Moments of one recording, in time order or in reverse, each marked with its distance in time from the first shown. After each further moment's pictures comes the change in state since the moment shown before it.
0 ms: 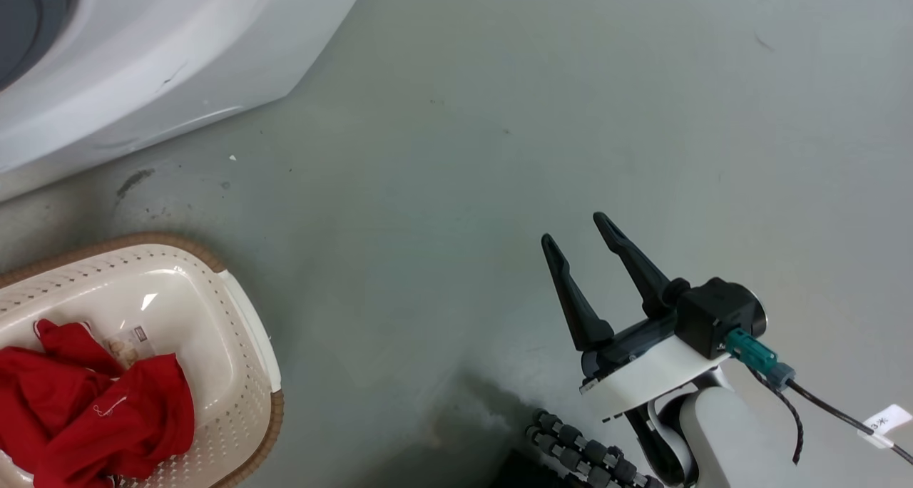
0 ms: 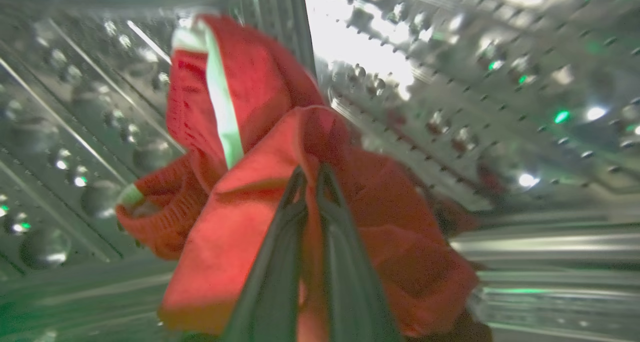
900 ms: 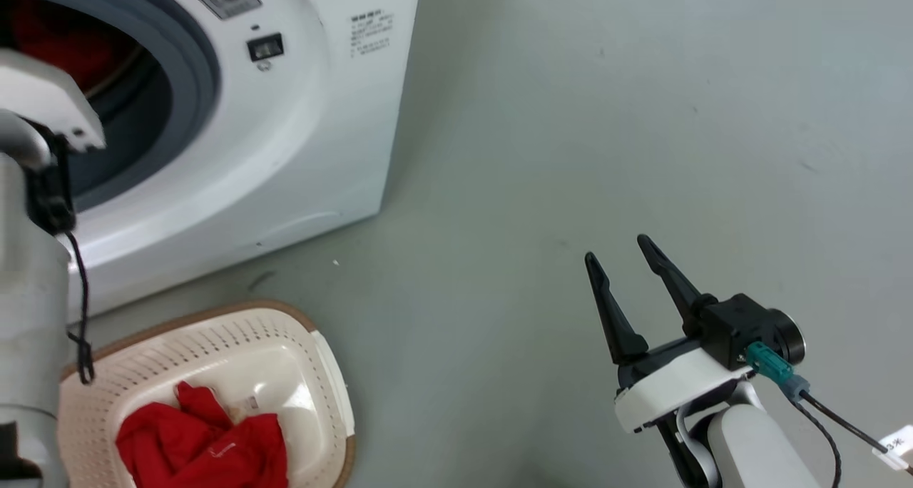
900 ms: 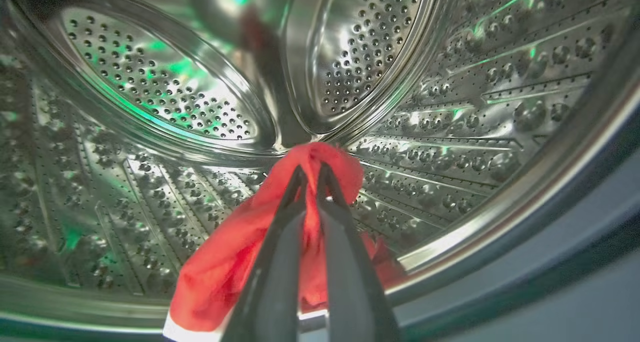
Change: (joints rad) left arm 0.438 -0.128 0.067 -0.004 -0.095 0.058 -0.782; right arm 0.034 0.001 -0.107 0.046 -0.096 0.000 0.009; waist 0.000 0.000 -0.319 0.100
